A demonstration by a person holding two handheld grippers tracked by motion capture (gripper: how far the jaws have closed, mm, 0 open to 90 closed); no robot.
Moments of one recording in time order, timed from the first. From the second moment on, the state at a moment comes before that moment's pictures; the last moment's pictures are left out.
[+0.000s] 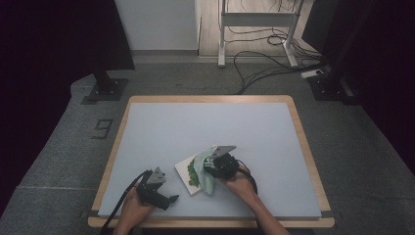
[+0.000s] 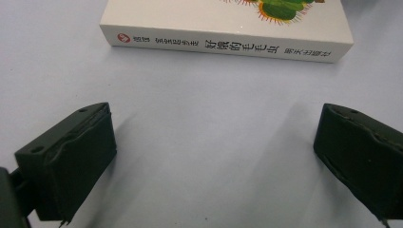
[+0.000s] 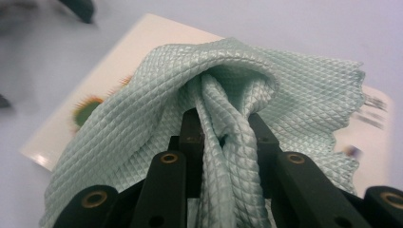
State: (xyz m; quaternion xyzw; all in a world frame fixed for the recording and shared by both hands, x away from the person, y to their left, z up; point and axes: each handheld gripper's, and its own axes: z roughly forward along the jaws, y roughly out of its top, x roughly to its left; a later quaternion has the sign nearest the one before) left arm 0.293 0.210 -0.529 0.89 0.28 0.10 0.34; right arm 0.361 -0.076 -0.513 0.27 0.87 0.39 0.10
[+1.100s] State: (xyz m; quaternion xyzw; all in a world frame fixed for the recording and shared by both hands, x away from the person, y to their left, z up) left arm 0.293 0.210 -0.529 0.89 0.28 0.10 0.34; right arm 0.393 -0.126 -0.513 0.34 0.85 0.37 0.14
